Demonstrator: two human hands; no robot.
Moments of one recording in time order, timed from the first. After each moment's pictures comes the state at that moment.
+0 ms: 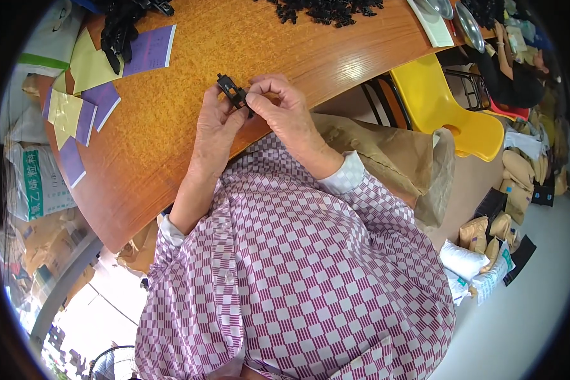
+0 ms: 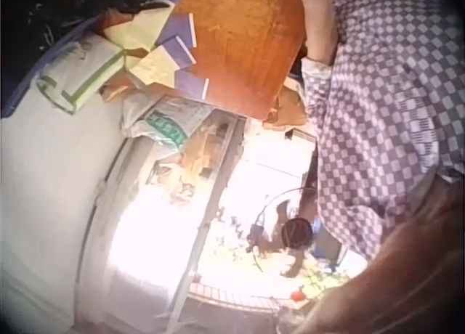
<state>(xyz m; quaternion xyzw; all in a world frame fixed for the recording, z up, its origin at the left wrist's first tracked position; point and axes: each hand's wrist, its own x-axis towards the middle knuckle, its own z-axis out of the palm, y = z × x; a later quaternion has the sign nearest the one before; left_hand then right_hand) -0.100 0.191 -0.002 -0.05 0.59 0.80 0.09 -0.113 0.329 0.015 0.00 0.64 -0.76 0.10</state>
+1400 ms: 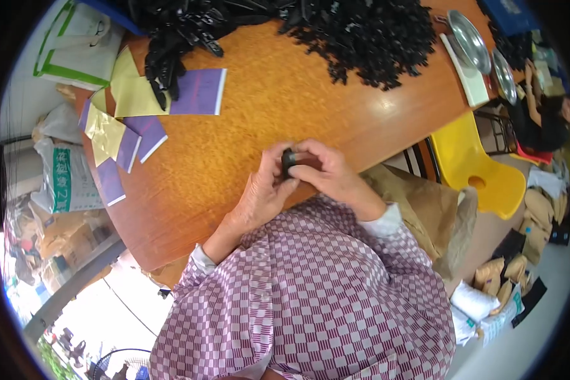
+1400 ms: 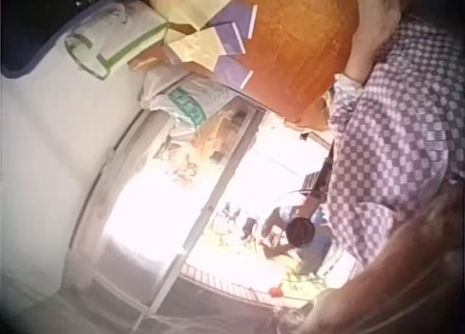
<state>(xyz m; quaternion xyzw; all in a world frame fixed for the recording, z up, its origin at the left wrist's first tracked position) -0.107 0.171 0.027 0.07 0.75 0.65 0.13 -0.145 0.343 0.025 -0.07 0.65 -0.70 0.28</state>
